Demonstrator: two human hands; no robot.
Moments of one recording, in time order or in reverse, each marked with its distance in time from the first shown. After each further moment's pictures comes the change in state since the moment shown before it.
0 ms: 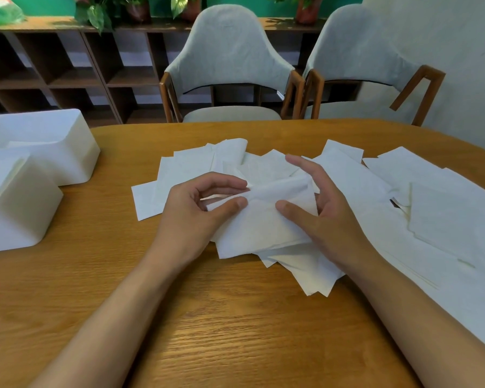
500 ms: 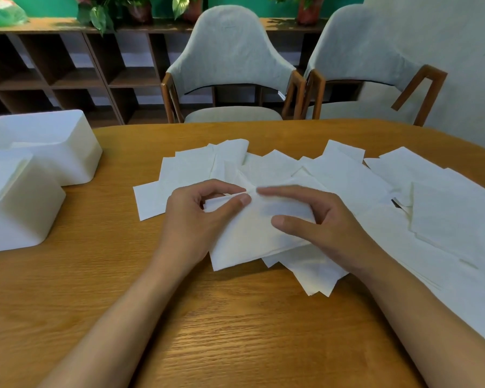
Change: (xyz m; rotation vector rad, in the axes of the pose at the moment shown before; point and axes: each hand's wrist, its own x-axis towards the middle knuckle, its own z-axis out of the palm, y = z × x) left_hand -0.001 -0.007 0.005 0.076 0.098 -0.048; right_hand -0.006 -0.007 -0.003 0.001 -0.224 -0.040
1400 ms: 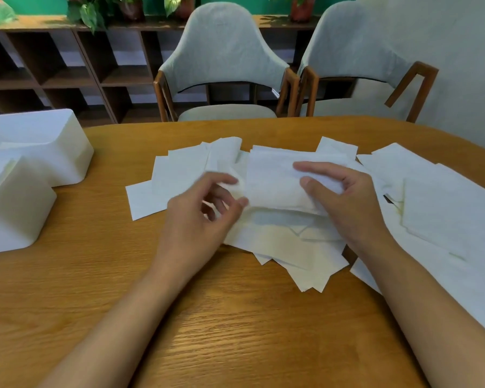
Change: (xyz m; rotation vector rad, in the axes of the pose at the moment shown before) left_hand -0.007 -0.004 0.007 0.143 -0.002 0.227; right_hand 0.009 0.010 -0.031 -0.154 0.423 0.021
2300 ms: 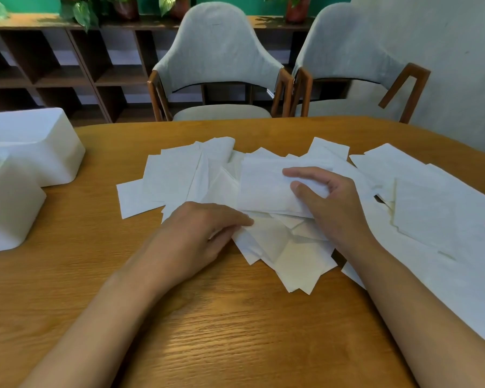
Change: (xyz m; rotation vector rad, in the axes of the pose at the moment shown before) left_hand 0.001 0.001 -0.016 0.448 -0.405 0.319; right_hand 0.003 0.017 0.006 -0.069 0.001 0.064
